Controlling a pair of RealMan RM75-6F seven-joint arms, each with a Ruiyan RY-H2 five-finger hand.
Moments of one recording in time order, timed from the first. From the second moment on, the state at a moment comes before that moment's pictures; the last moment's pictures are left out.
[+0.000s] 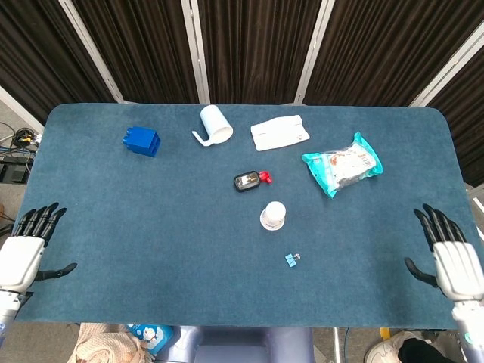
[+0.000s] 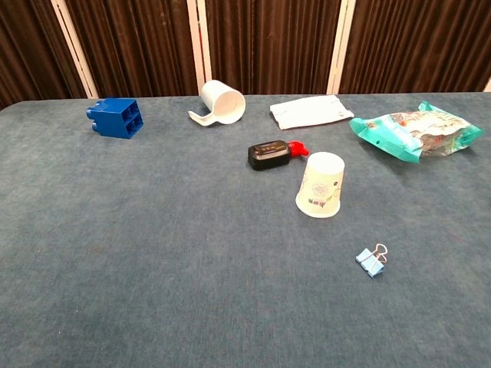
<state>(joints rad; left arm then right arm) -0.16 -1.09 -0.01 -1.66 1.52 1.39 0.06 0.12 -1.02 0.10 -1.74 -1.50 1.41 -0.04</state>
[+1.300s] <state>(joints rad) -0.20 -1.05 -0.03 -1.70 1.41 1.27 -0.04 0.73 -1.47 0.25 -1.72 -0.92 0.96 -0.51</state>
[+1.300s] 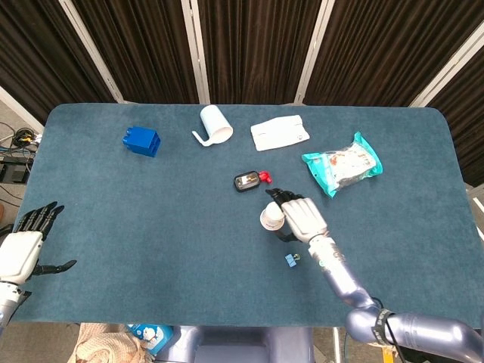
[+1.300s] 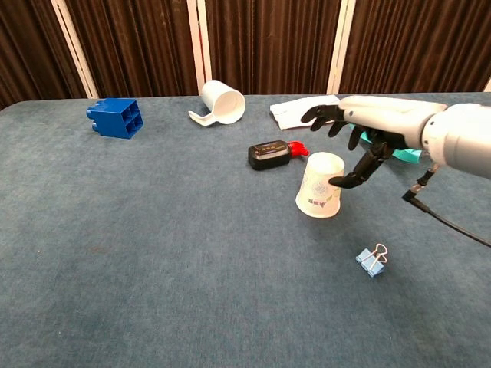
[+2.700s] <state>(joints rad) -0.21 -1.04 -0.03 -1.71 1.39 1.25 -0.06 0.79 -1.51 0.22 -1.74 -0.91 1.06 -0.53</state>
